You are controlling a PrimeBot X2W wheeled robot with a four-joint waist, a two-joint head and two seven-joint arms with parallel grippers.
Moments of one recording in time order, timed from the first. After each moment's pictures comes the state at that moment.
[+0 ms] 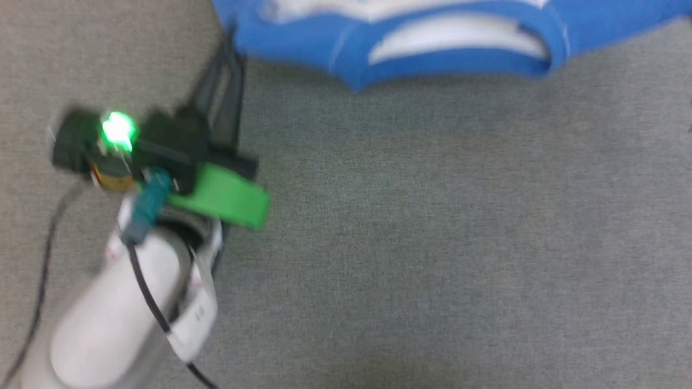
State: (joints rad) left arm -0.61 0.52 -0.57 -0.25 -0.30 0.32 0.04; right arm -0.70 -0.78 0.30 -0.06 0.22 0.13 0.10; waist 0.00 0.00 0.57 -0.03
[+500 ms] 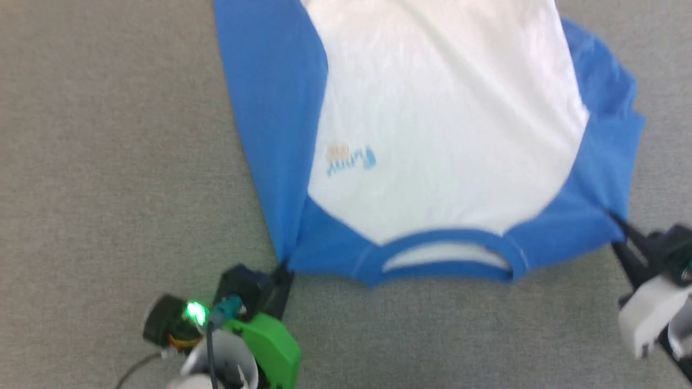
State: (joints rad) left arm -0.20 0.53 -0.72 -0.23 -0.46 0.35 0.19; right arm -0.08 -0.60 0.14 -0.15 0.18 0.13 0.18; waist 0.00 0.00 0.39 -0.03
